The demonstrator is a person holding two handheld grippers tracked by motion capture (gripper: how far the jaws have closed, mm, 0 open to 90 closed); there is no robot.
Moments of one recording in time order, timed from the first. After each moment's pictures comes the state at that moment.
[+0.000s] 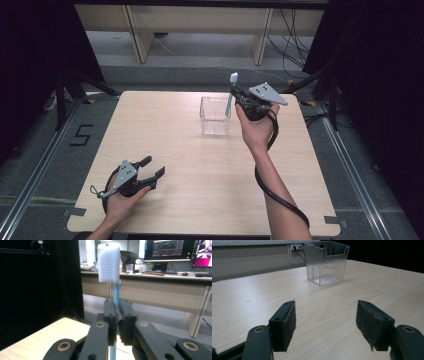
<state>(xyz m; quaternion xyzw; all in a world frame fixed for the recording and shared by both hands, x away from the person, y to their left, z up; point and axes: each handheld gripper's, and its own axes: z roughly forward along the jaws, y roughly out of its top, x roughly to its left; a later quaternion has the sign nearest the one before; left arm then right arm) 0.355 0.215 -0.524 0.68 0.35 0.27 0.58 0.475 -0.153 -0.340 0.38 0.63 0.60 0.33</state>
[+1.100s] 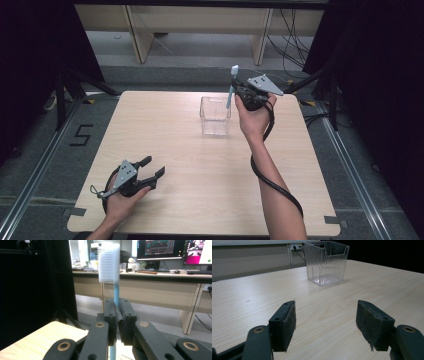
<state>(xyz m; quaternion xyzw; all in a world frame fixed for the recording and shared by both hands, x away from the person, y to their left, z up) 0.355 0.215 -0.524 0.68 0.35 0.27 0.58 0.509 -0.152 -0.344 0.40 0.62 0.59 0.34</state>
